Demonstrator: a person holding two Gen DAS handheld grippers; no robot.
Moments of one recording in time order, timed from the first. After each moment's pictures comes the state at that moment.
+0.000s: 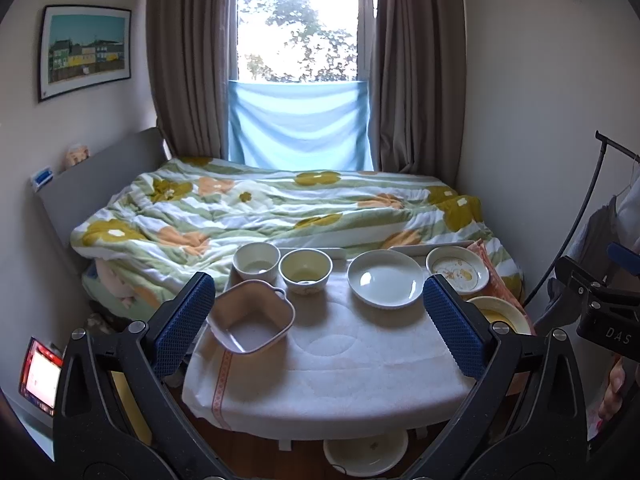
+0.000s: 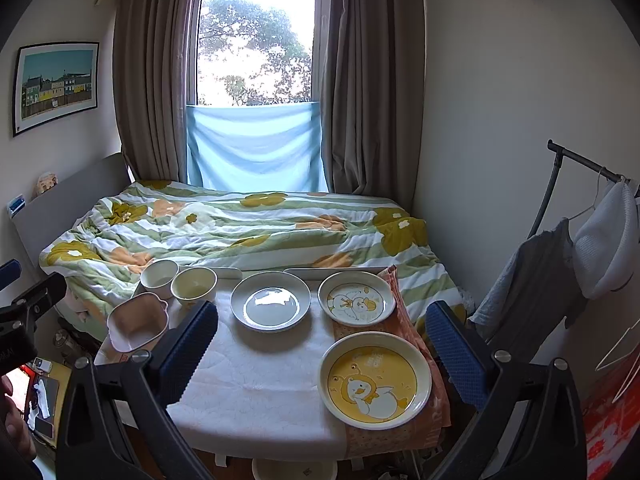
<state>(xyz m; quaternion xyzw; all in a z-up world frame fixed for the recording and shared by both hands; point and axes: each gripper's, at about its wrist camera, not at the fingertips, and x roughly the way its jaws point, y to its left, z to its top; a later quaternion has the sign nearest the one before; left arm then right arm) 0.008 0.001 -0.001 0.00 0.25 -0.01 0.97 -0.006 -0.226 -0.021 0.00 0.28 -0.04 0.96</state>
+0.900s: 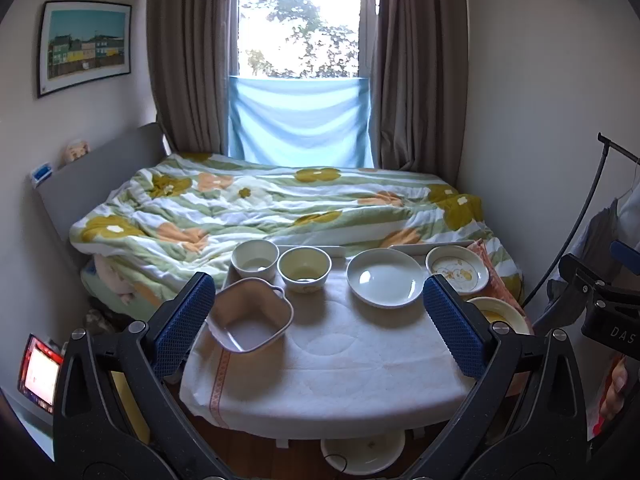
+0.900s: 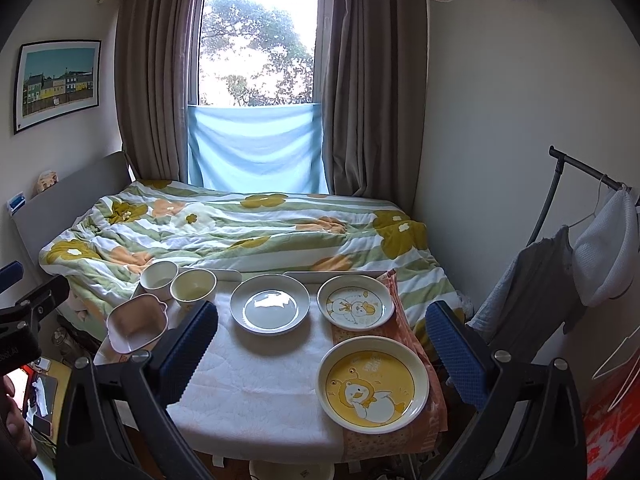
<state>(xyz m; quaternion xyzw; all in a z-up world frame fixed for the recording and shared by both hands) 0.001 0.003 -0.003 0.00 0.25 -0.02 0.97 -0.007 -0.231 -0.012 0.00 0.27 -0.04 0.96</state>
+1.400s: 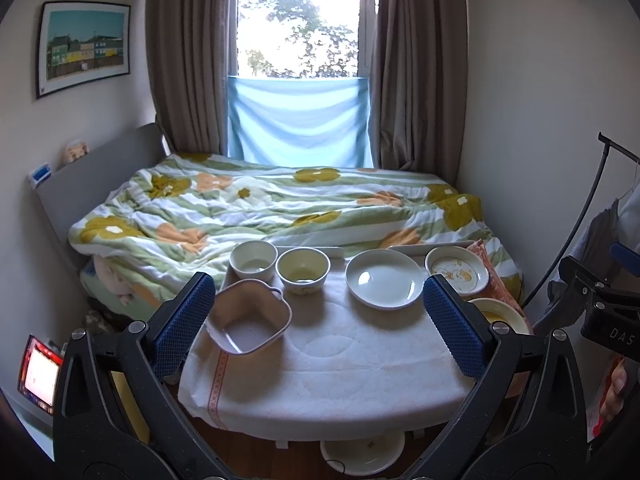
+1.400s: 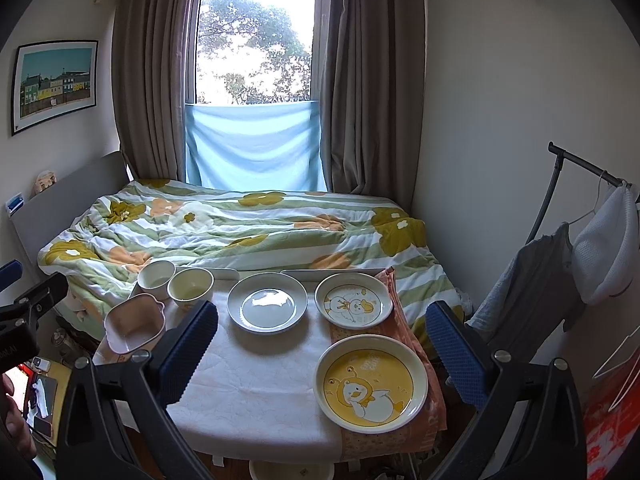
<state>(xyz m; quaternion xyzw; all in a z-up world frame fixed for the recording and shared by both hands) 0.003 0.001 -0.003 0.00 0.25 -0.01 0.97 -0.003 -0.234 -0.015 0.00 0.28 -0.04 0.96</state>
